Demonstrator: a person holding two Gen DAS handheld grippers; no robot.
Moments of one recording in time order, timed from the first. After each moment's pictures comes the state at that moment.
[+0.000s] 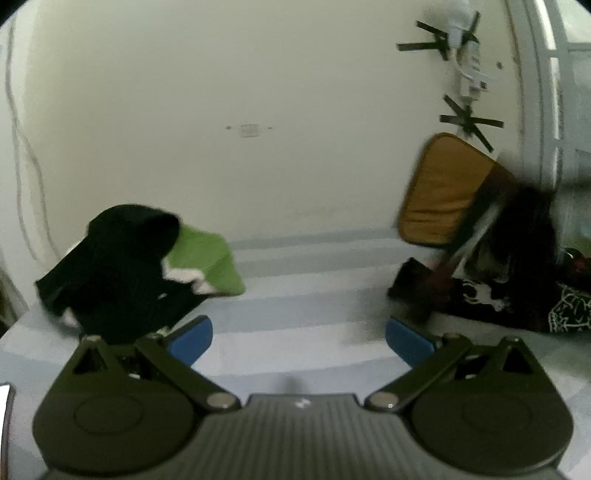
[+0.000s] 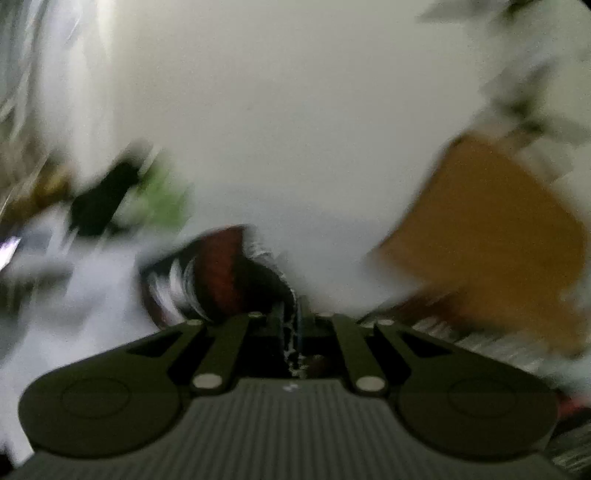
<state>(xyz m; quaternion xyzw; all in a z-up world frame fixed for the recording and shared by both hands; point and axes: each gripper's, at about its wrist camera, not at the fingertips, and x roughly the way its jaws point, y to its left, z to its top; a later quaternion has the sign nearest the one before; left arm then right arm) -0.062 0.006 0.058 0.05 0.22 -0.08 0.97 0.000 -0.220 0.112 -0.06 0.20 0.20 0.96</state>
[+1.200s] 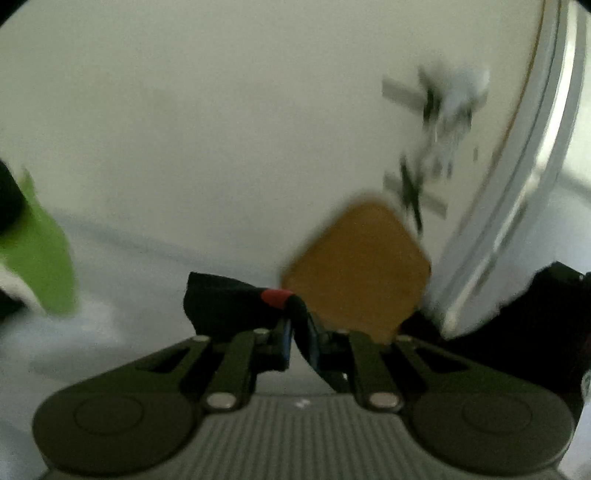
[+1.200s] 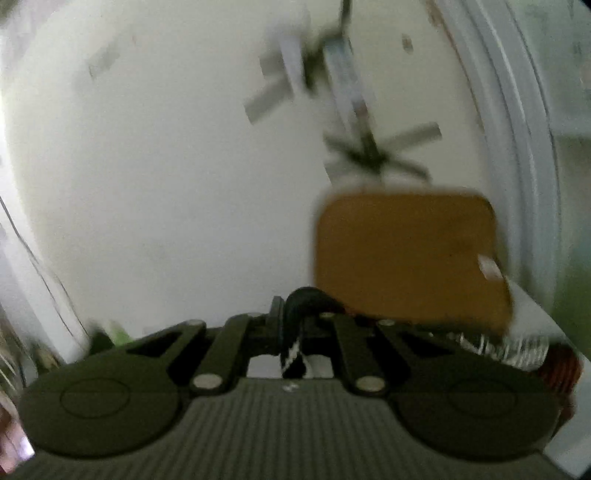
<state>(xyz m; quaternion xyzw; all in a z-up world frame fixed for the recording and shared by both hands) 0.026 -0.006 0.114 -0.18 0.22 -0.22 0.93 -0.041 -0.333 0.204 0.17 0.14 0.13 0.97</state>
